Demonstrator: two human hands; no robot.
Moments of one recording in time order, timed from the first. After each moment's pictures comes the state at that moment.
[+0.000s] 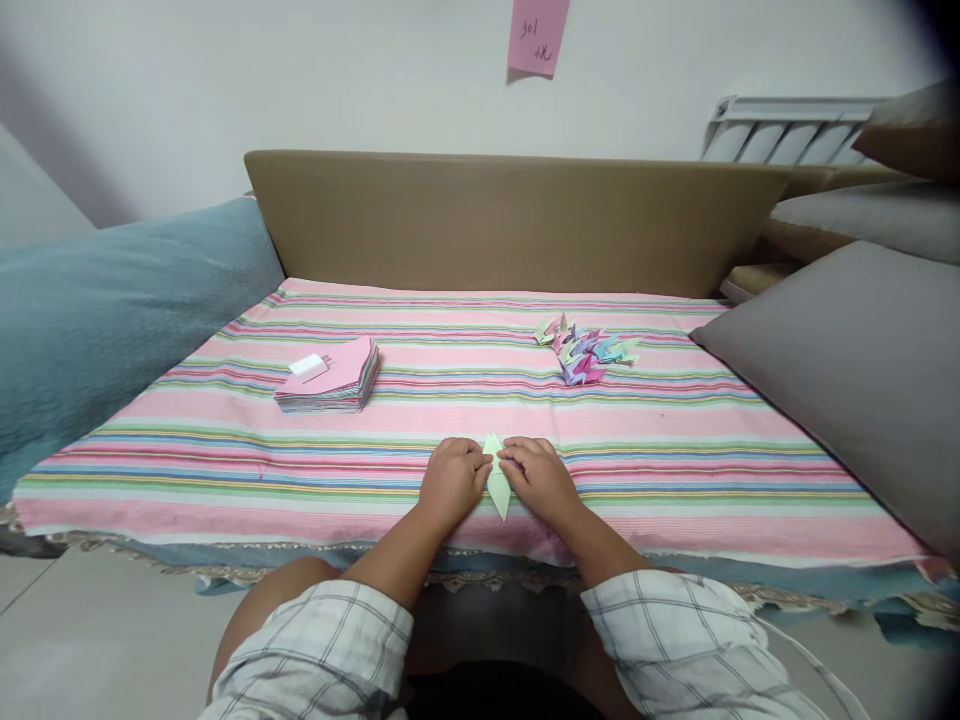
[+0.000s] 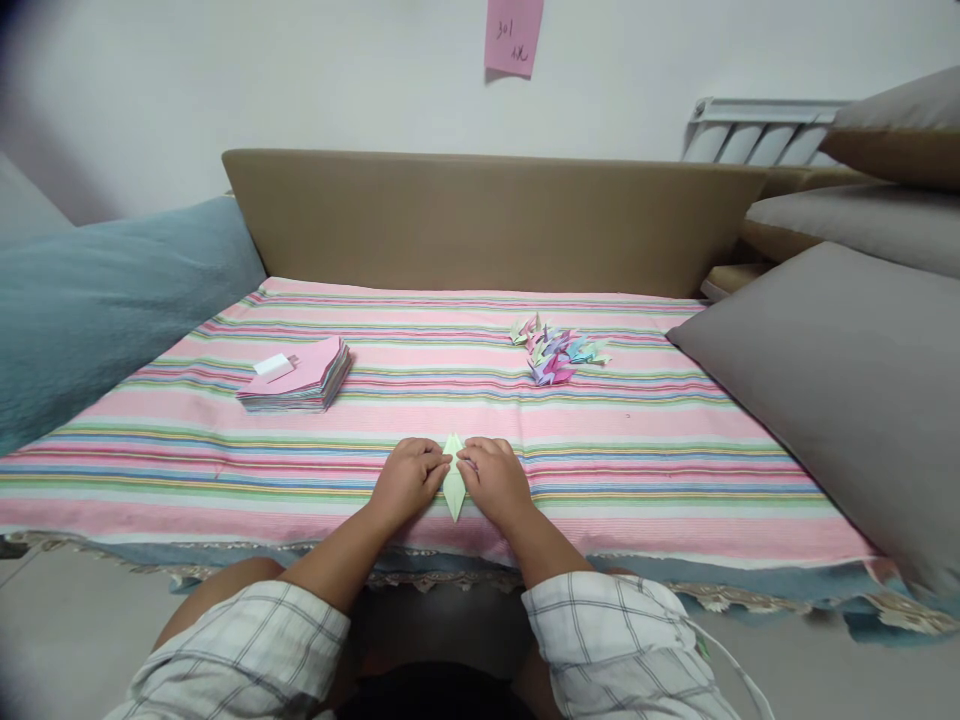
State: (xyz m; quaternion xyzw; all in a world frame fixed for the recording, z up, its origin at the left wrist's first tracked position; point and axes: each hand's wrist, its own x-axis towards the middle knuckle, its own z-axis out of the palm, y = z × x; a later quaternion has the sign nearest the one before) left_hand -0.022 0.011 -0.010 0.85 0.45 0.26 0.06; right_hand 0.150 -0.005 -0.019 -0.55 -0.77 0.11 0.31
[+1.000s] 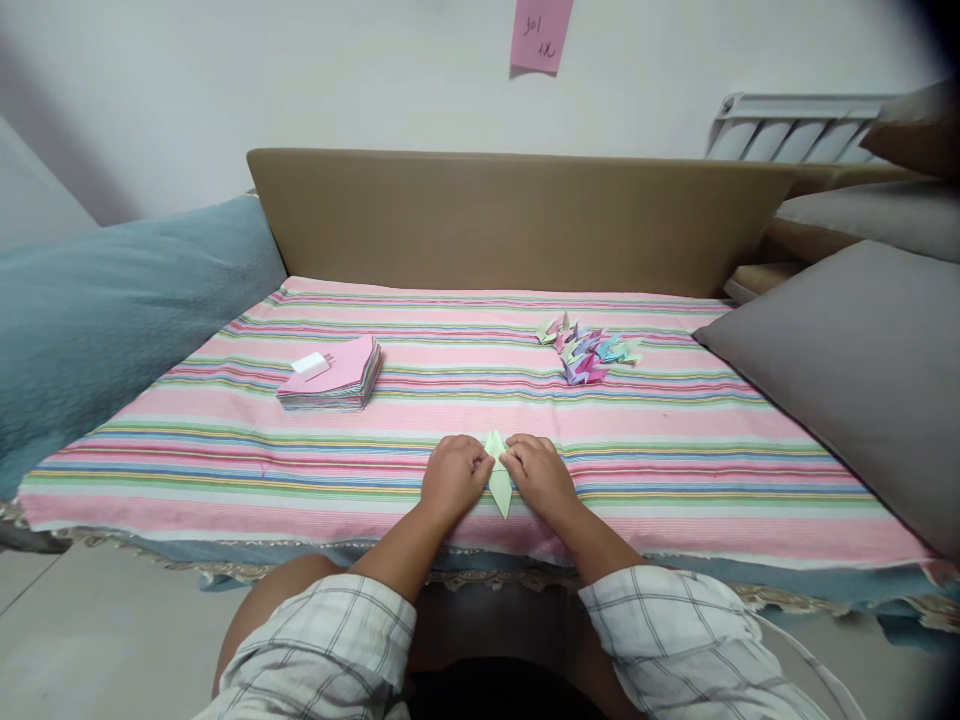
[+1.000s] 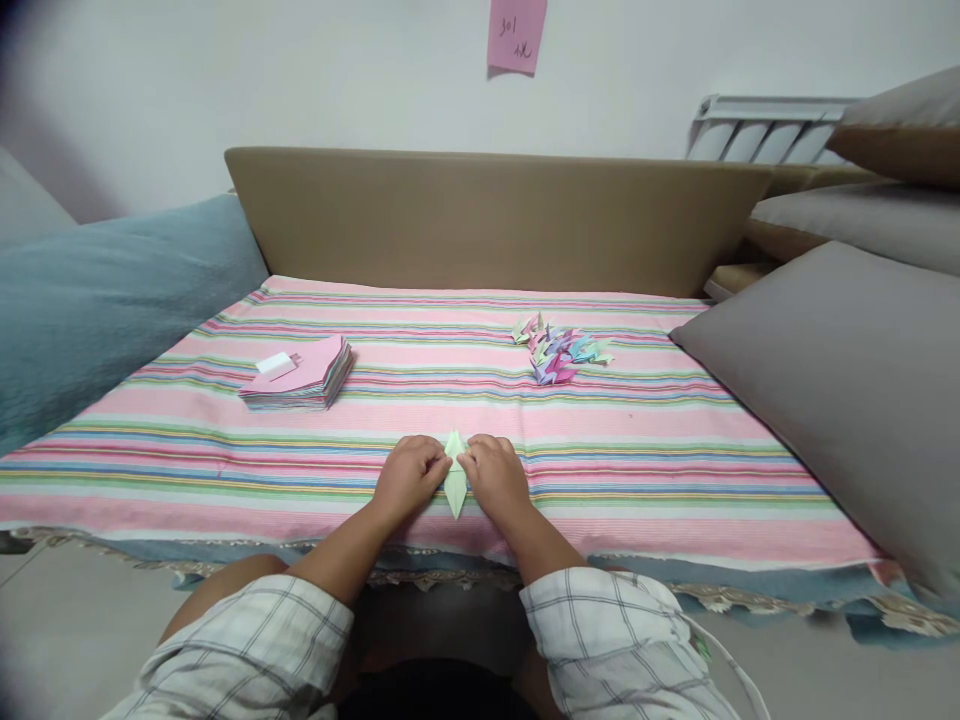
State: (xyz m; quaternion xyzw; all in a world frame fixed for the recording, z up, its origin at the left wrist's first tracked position) left_hand -0.019 0.009 -0.001 0.82 0.50 0.27 0.11; right_hand 0.142 -0.003 -0.013 -0.58 -0.75 0.11 0.28
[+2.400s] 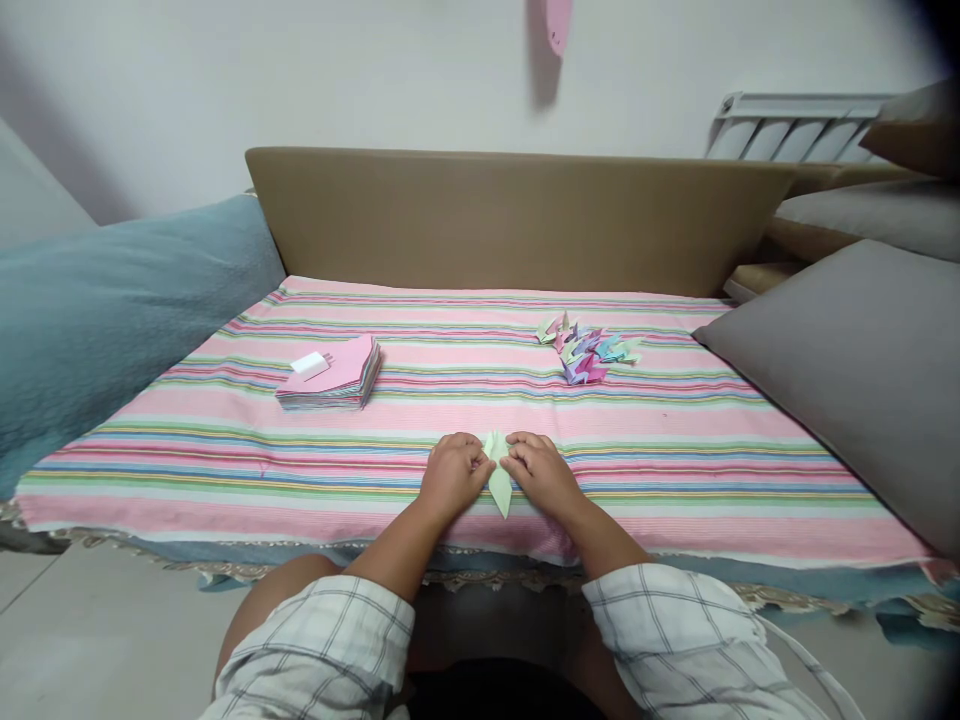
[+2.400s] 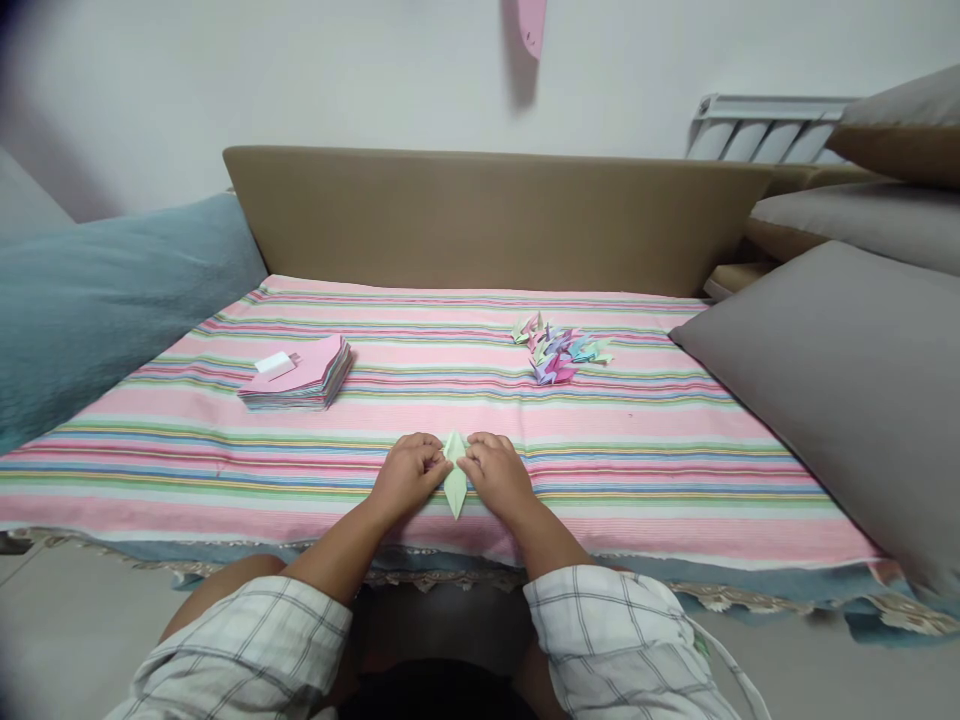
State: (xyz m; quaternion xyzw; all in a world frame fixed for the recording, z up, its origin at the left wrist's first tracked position) left_hand -0.022 0.012 -0.003 0.81 0.49 0.28 0.14; right_hand 0.153 0.000 -0.018 -0.55 -0.77 0.14 0.31
